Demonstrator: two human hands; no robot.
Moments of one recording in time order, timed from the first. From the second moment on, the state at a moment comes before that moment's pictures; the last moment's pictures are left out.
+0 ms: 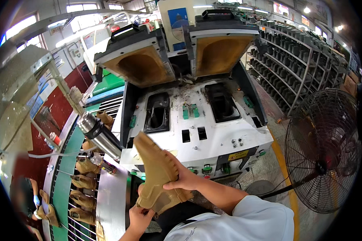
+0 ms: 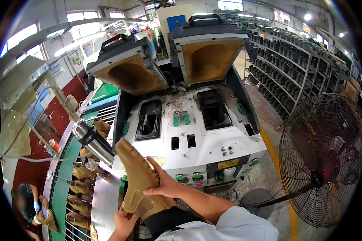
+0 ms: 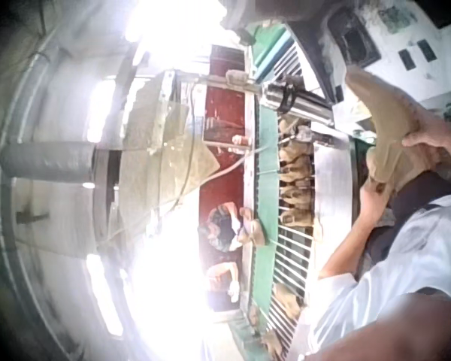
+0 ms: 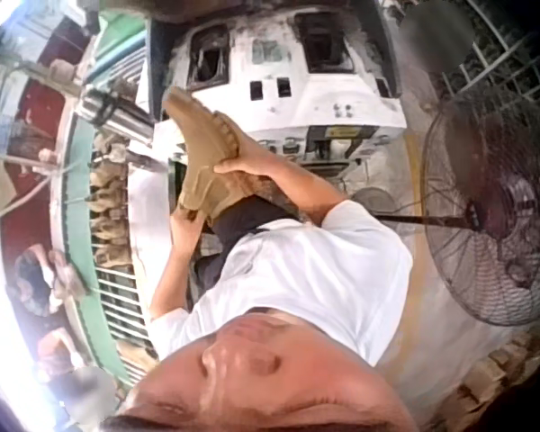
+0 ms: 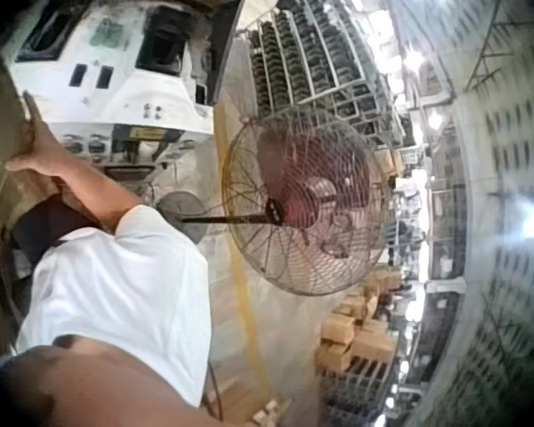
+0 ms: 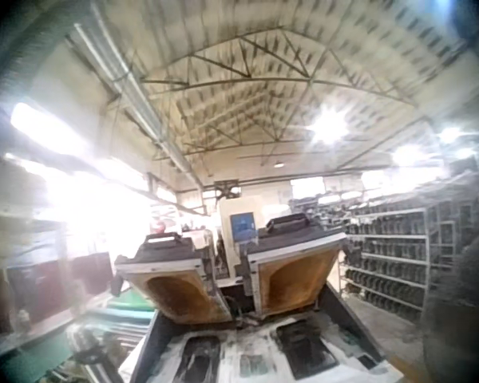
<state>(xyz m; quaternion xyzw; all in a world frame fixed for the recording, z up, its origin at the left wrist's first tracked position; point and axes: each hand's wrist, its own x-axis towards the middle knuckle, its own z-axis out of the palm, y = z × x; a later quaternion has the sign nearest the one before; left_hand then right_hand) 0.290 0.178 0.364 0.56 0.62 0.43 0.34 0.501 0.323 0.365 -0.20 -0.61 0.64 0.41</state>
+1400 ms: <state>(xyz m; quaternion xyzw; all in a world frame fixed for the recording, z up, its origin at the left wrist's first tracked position) 0.349 0.284 0.132 0.56 0.56 0.43 0.44 0.733 0.445 0.399 -0.58 -0.58 0.25 0.52</state>
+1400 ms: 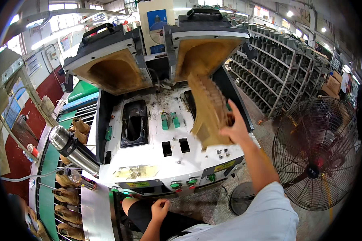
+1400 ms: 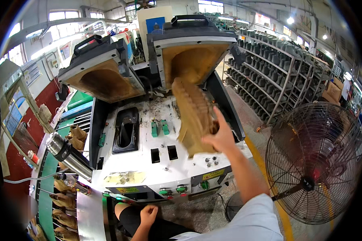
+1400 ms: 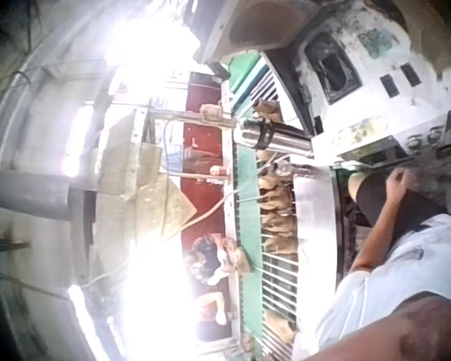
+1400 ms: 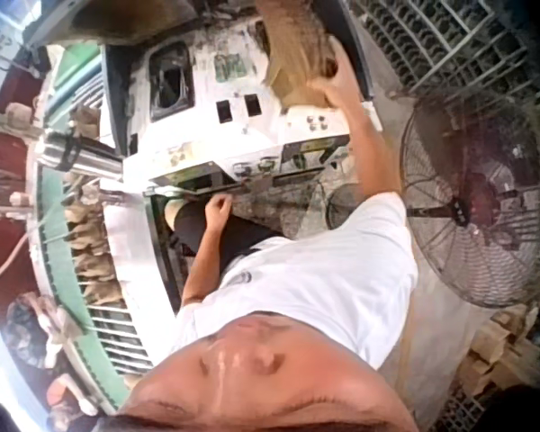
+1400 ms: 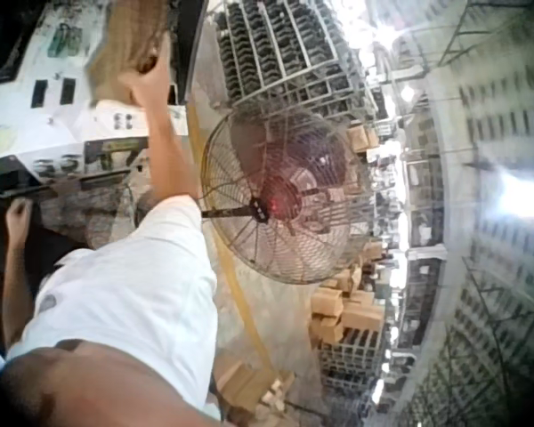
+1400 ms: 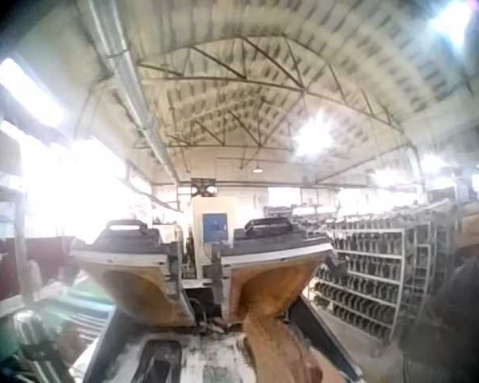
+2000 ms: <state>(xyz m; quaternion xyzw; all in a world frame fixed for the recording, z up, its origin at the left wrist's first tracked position) 0.363 0.311 0.110 0.73 0.63 0.04 0.25 0.722 0.633 0.396 -0.82 -0.54 0.15 0.15</state>
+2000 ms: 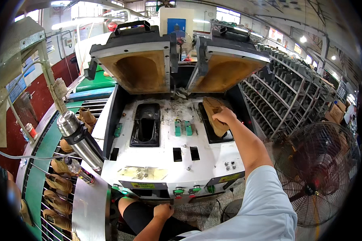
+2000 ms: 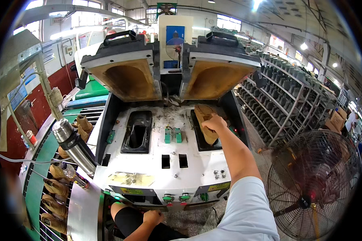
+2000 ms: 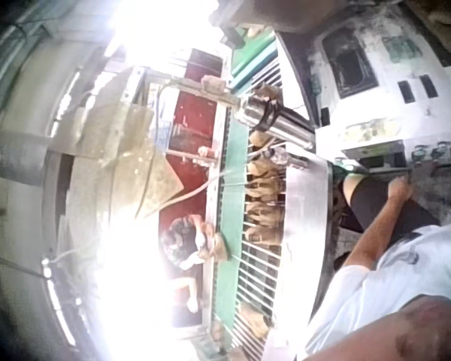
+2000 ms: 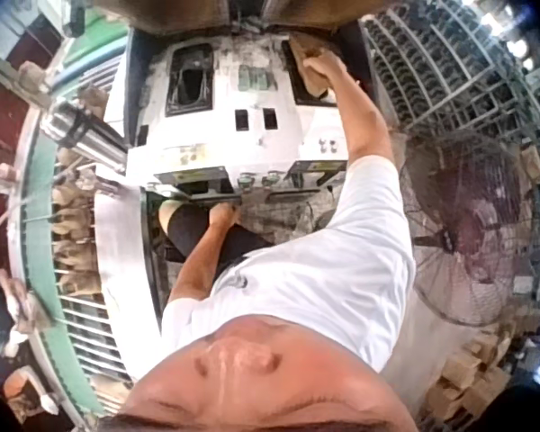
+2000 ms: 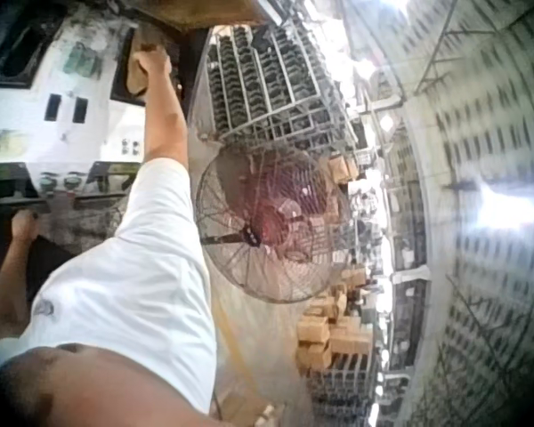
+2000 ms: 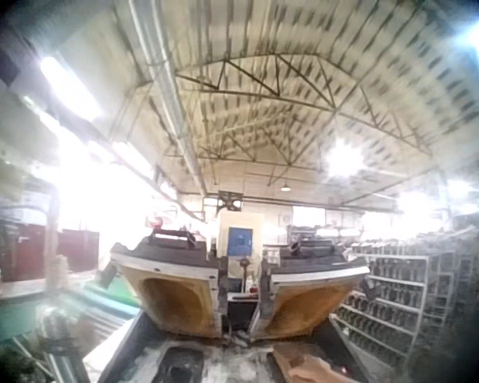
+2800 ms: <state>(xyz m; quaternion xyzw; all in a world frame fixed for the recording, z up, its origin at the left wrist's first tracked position) 0.458 0.311 0.109 0.82 0.38 0.19 0.37 0.816 0.314 0.156 -0.69 -0.19 0.07 0.70</state>
